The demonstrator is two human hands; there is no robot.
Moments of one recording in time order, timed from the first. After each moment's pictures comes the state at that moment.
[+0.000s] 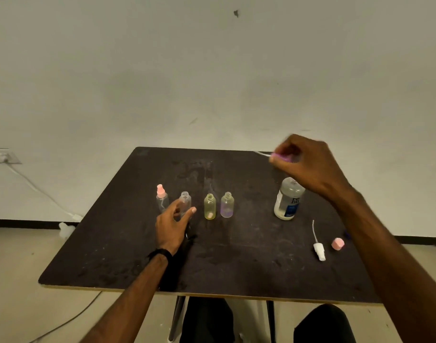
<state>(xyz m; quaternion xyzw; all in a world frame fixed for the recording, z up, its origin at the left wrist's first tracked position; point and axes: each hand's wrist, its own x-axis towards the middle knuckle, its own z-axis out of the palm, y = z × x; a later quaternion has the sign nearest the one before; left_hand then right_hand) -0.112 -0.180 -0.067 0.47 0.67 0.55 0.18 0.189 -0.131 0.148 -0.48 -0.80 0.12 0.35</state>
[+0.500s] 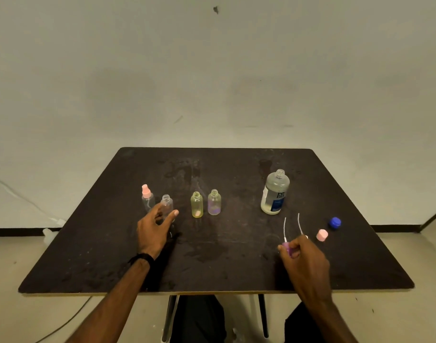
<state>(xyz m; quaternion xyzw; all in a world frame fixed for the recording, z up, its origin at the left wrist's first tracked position) -0.117 -0.189 -0.070 0.46 0.67 0.55 0.20 0.240 -0.224 -0.062 -0.70 -0.62 0.18 0.31</state>
